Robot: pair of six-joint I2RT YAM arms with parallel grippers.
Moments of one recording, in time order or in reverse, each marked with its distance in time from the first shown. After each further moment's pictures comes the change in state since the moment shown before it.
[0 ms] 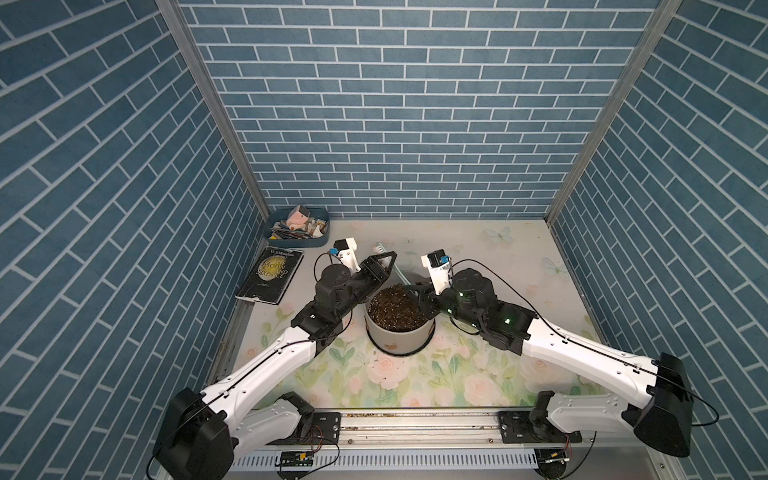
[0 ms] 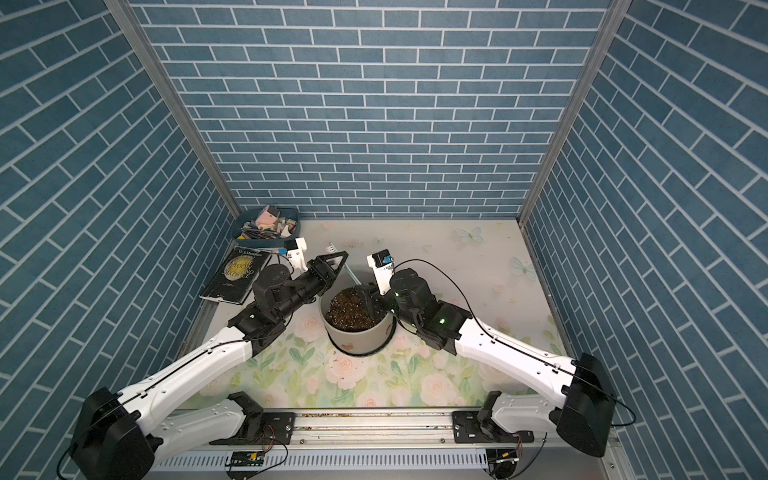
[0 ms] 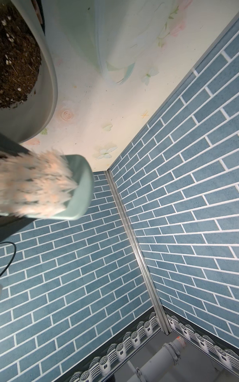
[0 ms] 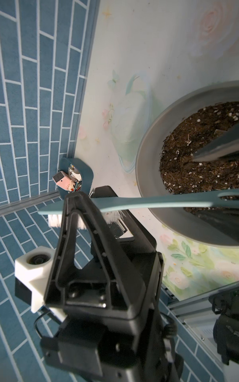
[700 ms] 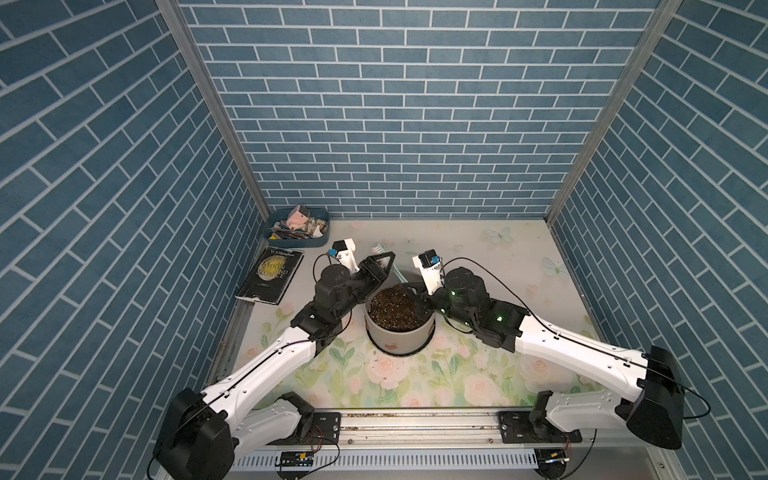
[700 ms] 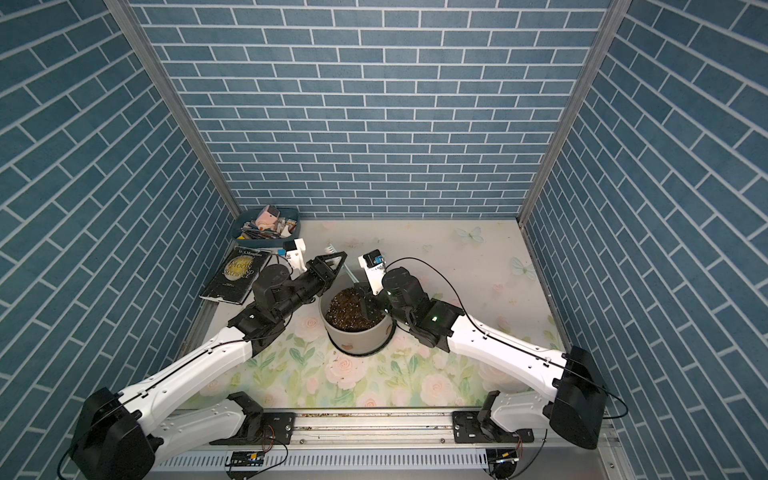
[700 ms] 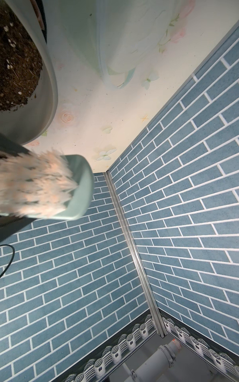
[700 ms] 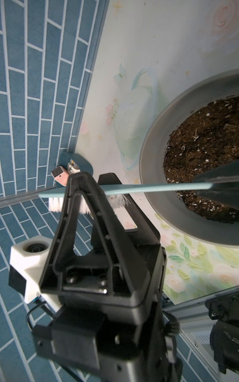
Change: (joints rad) left arm 0.010 0.000 -0.011 0.001 -0.001 -0.011; right arm 0.023 0.050 0.039 0.004 0.013 -0.035
